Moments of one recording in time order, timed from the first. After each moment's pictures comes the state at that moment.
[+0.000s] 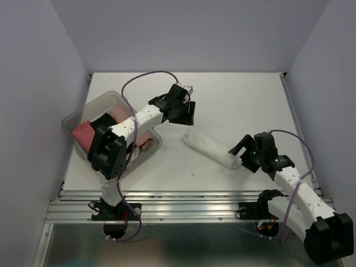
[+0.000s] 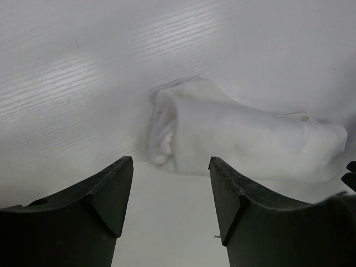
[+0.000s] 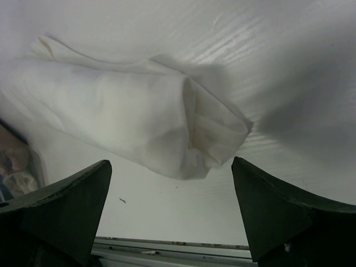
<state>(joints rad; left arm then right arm) -0.66 1.82 1.51 -0.55 0.07 -0.39 0.24 0.86 0.49 -0.49 -0.05 0.93</state>
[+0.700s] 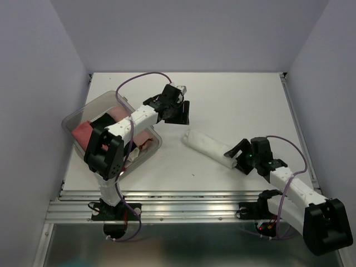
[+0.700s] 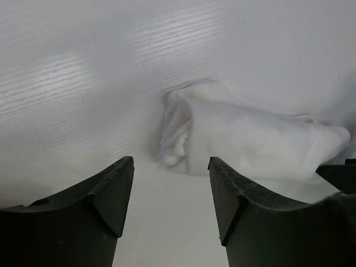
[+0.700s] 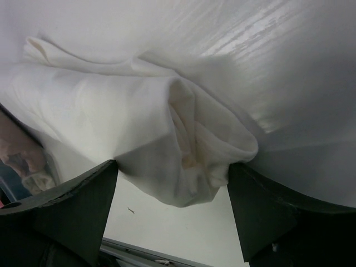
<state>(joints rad) -0.60 1.80 1.44 -0.51 0.10 -0.41 0.24 0.94 0.33 -0.26 -0.11 1.04</state>
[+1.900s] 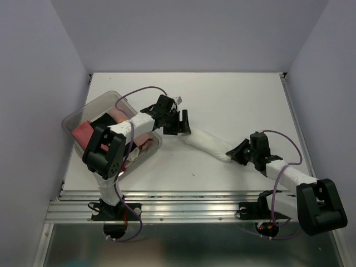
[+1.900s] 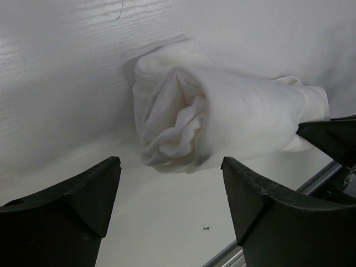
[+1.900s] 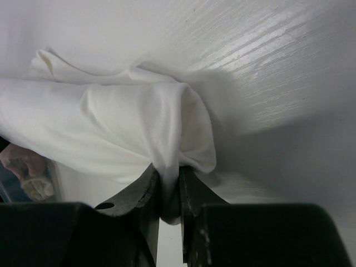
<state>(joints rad) -0.55 1.79 1.22 -0.32 0.32 -0.50 0.20 1.13 0.34 -0.01 -0.16 0.95</state>
